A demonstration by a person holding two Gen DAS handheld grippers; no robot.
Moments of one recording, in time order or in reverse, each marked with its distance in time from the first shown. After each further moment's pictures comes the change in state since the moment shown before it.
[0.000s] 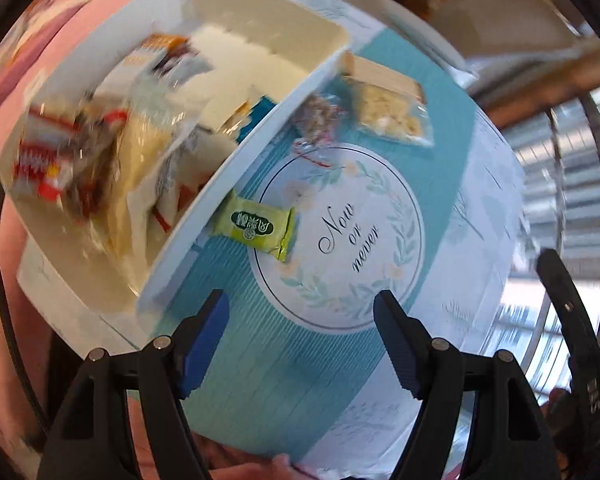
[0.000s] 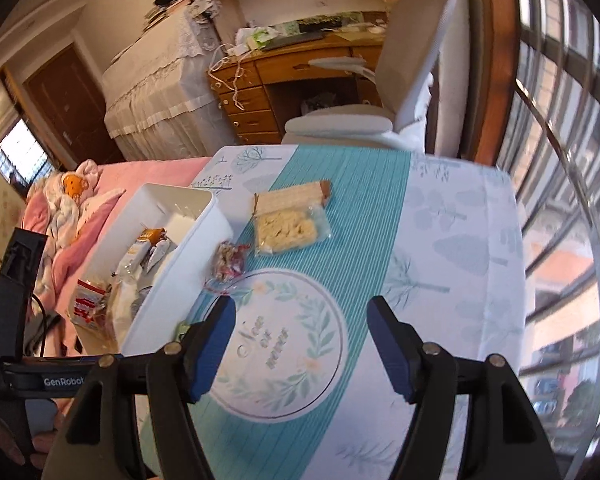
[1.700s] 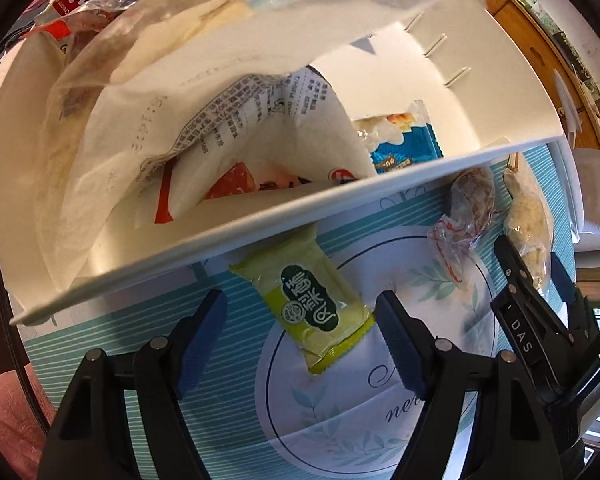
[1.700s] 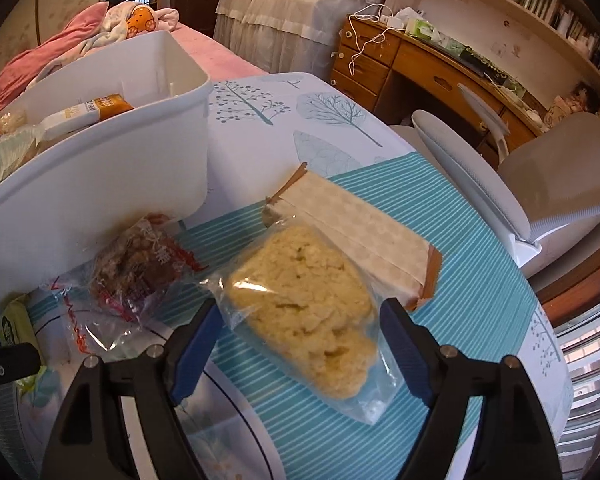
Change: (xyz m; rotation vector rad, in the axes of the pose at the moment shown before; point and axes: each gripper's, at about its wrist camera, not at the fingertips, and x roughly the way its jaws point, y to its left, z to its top) left arm 0.112 0.035 0.028 -0.553 -0.163 0.107; right arm 0.229 0.054 0.036 -0.682 0.077 -0.011
